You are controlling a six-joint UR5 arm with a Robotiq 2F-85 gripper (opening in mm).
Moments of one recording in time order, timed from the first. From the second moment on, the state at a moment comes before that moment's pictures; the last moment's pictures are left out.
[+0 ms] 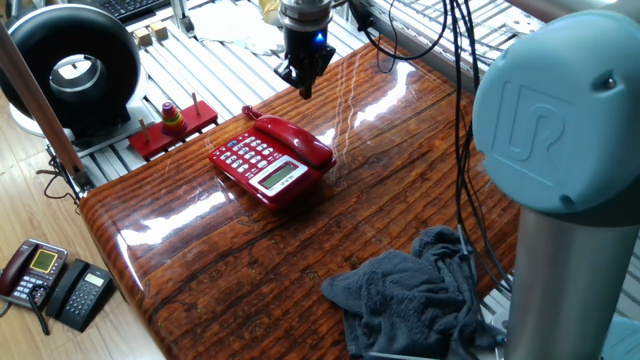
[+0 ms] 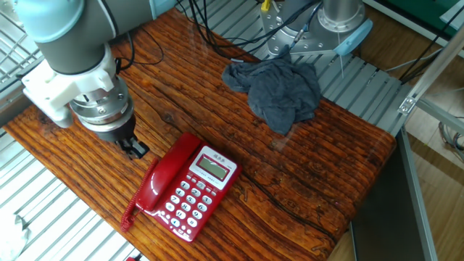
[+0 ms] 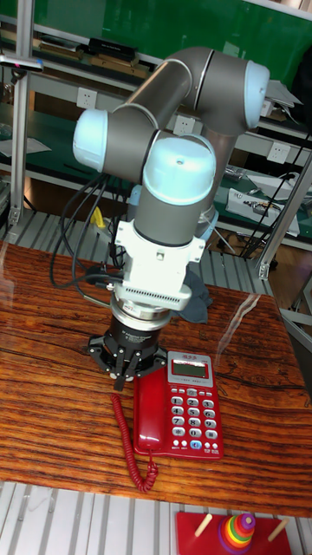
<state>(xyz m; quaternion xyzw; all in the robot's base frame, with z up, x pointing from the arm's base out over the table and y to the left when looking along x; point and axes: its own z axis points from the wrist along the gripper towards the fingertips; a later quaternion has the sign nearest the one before) 0.654 -0.022 0.093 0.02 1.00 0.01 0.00</state>
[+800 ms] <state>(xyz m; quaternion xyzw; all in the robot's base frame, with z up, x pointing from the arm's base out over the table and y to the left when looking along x) 0.653 -0.021 0.089 0.02 1.00 0.02 -0.01</state>
